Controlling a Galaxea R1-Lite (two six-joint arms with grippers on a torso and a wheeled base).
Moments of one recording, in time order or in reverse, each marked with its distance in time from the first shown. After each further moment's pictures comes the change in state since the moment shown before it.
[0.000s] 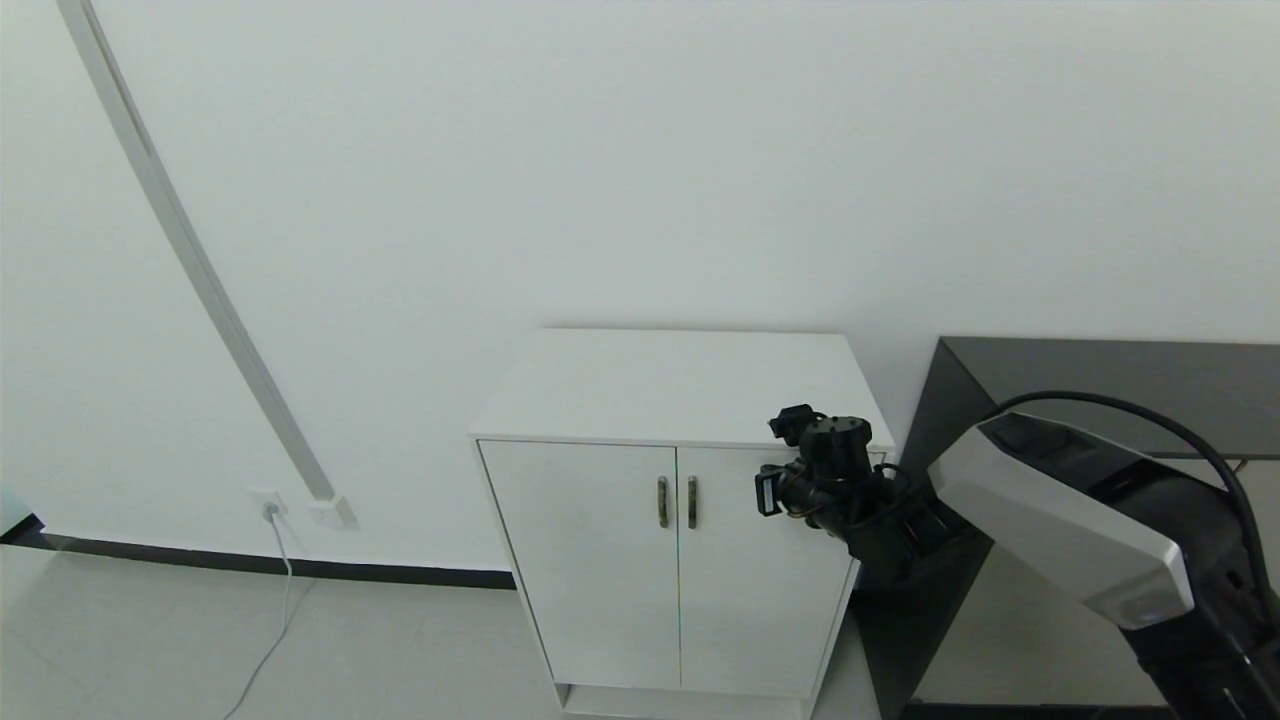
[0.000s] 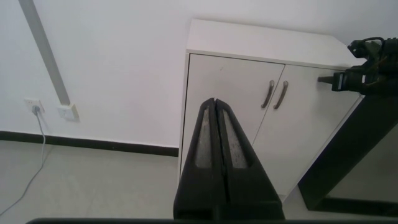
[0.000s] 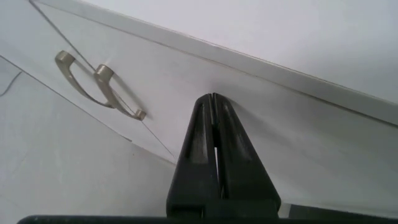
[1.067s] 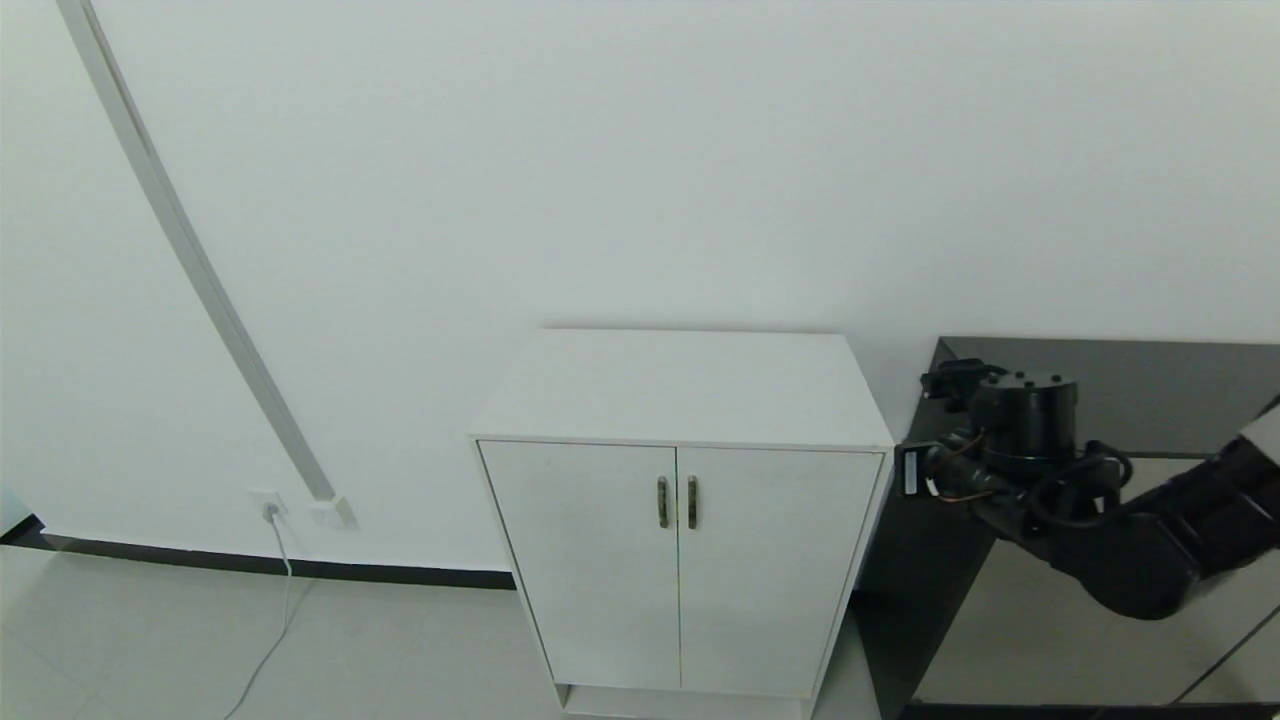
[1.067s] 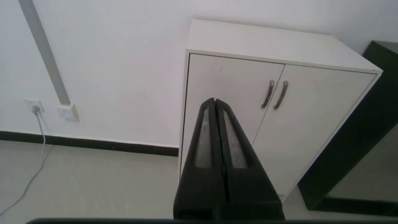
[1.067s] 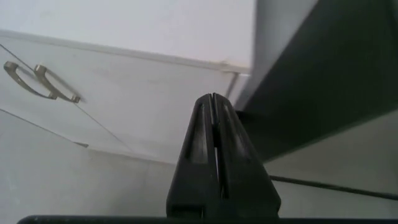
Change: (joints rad) left arm 0.000 0.000 0.000 0.000 -0.001 0.000; right arm -0.106 -0.589 0.607 -0.029 -0.197 -0.027
